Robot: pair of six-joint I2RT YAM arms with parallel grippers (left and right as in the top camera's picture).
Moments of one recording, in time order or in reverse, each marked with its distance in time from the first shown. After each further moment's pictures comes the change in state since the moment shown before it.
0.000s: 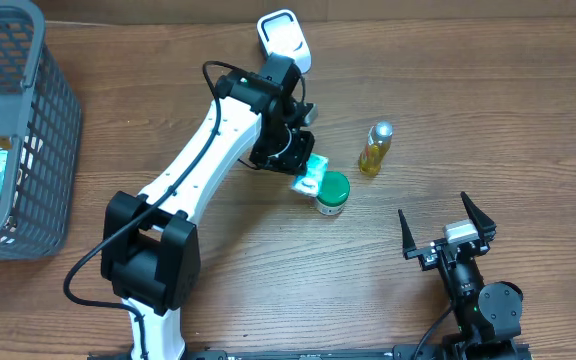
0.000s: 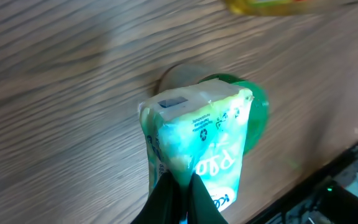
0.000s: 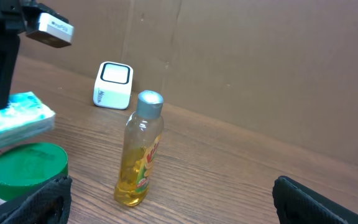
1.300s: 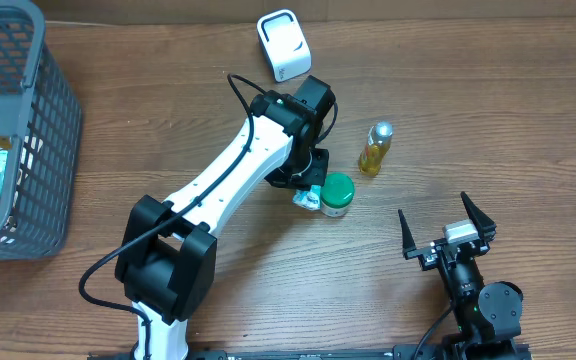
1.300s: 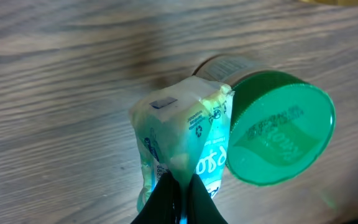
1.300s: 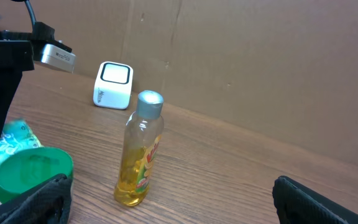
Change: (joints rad) left arm -0.139 0.000 -0.054 0.030 -0.212 -0.243; right arm 0.000 0.000 0.000 0.000 0.000 0.000
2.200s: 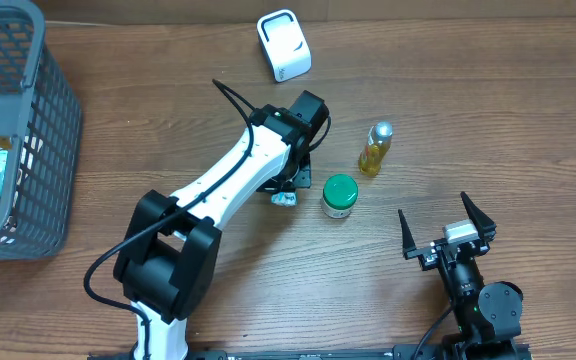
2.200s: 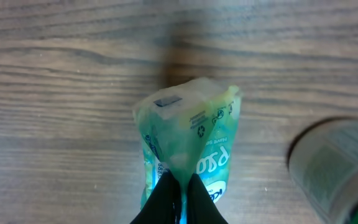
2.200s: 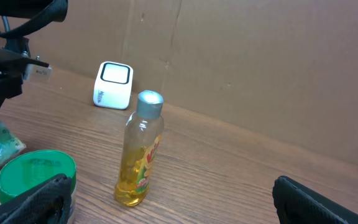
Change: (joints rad) left arm 0.017 0.000 -0.136 0.110 -0.255 -0.188; right arm 0.000 0.000 0.000 0.000 0.000 0.000
